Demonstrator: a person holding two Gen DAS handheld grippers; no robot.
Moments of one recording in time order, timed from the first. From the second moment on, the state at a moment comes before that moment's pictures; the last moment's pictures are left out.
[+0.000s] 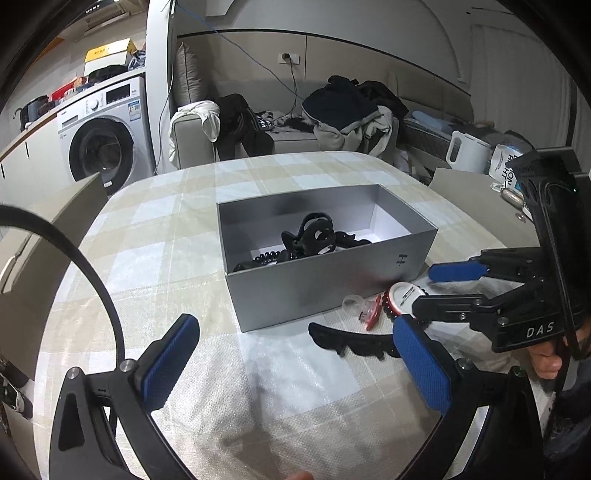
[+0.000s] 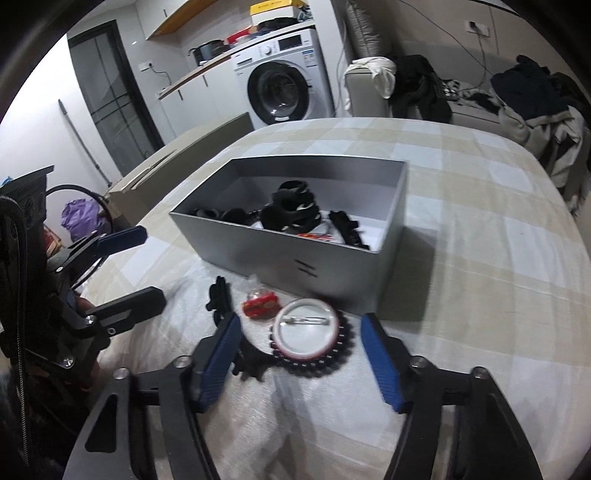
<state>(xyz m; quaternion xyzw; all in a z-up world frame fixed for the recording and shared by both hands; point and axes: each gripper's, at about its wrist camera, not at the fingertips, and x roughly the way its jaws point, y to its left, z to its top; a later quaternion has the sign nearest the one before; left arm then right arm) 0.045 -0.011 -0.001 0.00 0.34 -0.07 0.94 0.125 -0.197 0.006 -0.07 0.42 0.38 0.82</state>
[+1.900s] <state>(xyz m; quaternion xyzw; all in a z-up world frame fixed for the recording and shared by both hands) 0.051 -0.008 -0.006 -0.01 0.36 -0.05 0.93 0.127 -0.182 -0.007 -0.07 0.43 0.39 0.81</state>
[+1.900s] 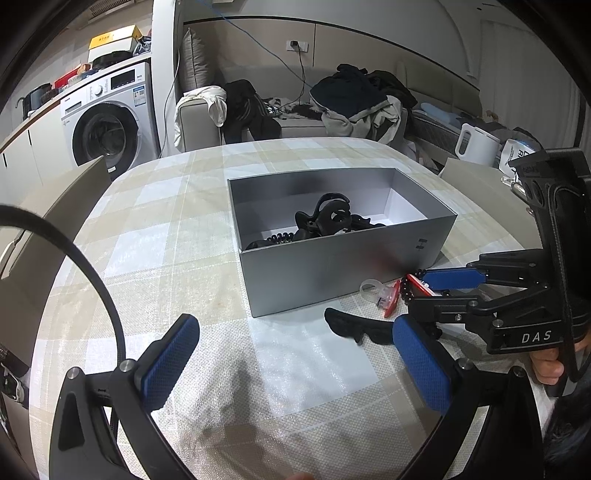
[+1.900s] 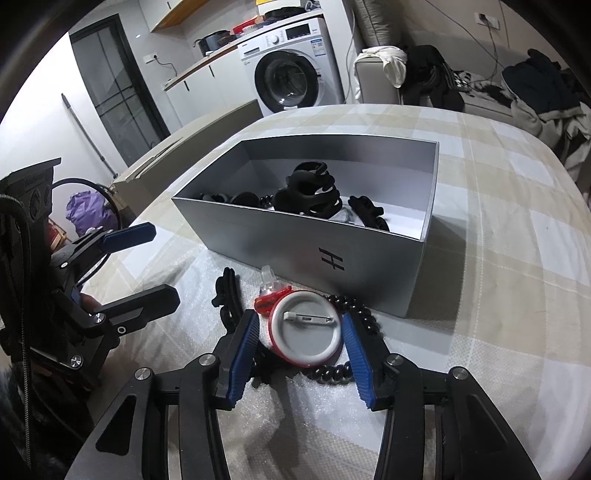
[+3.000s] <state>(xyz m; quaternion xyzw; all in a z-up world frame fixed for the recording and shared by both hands) 0.051 -0.012 -0.005 -0.01 0.37 -0.07 0.93 0.122 -0.212 0.024 -0.04 0.40 0.40 0.83</state>
